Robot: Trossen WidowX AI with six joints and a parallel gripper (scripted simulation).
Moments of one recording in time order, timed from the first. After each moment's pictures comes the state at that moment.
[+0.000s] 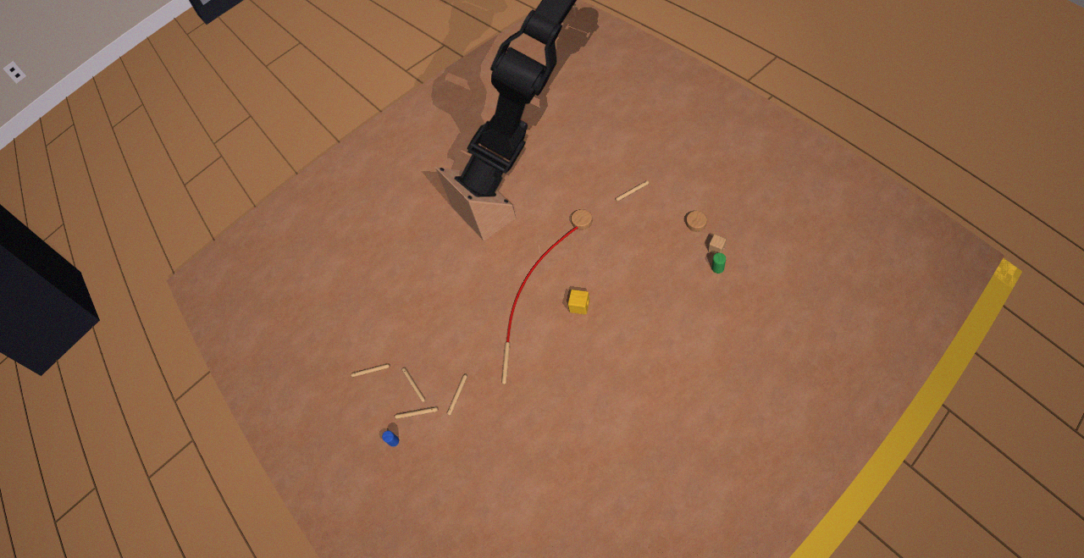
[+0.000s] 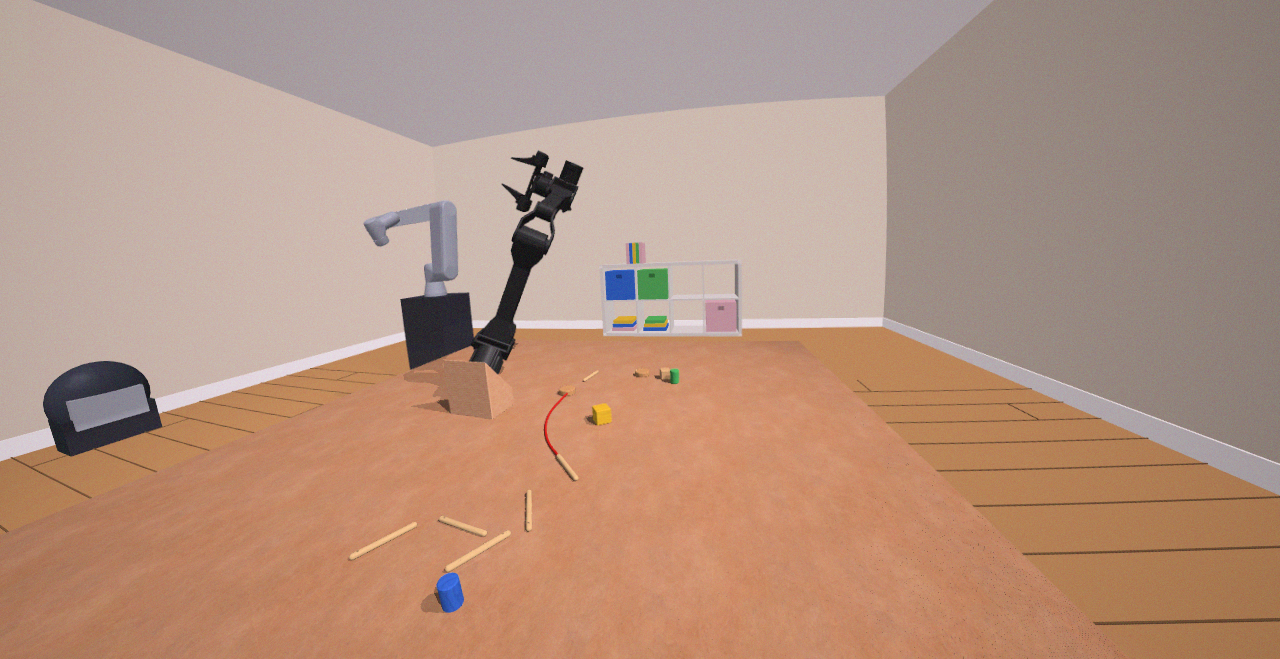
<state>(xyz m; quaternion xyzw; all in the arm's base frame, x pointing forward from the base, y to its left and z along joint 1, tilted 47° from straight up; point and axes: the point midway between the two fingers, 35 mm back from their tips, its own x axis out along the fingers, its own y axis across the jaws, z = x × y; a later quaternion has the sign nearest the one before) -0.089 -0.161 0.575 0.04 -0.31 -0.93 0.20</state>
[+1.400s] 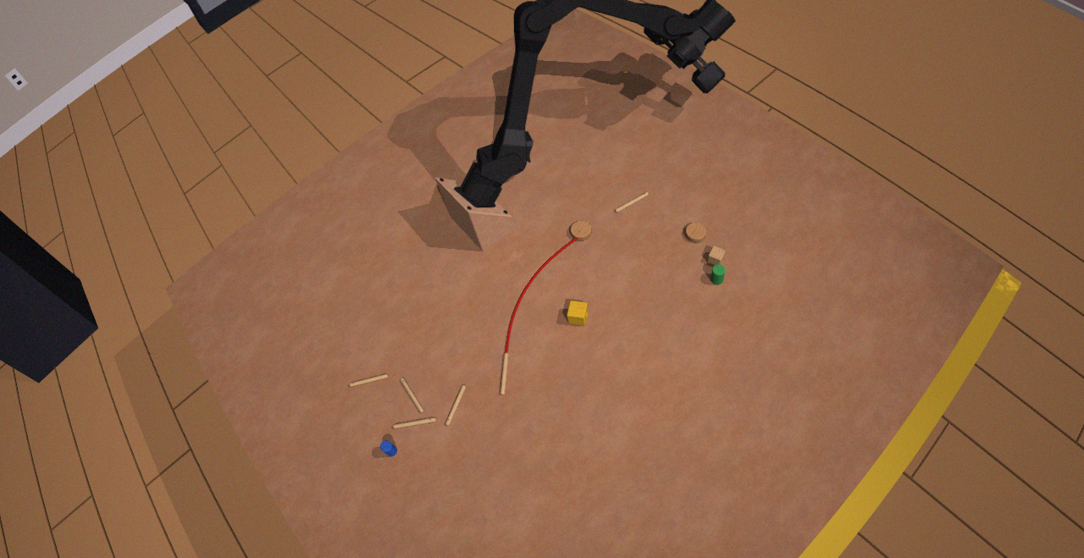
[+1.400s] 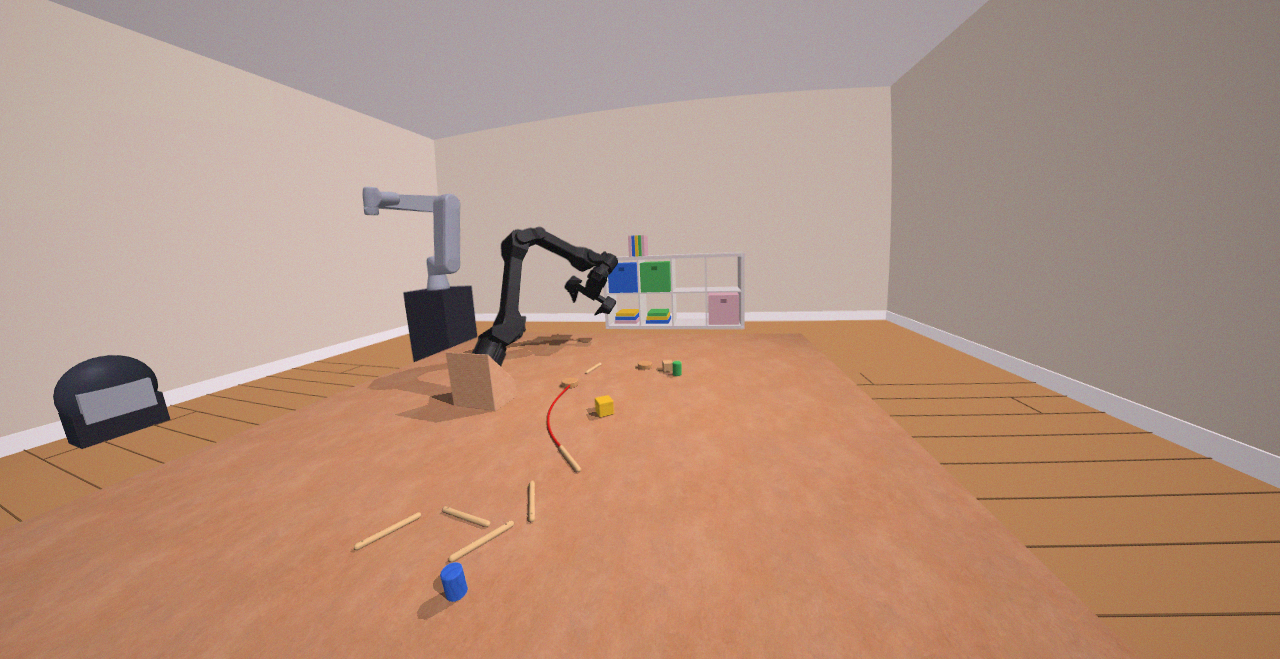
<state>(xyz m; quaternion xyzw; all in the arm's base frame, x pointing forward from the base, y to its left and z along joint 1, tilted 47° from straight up) 0.080 0.298 0.445 -0.02 -0.12 -0.83 -0.55</state>
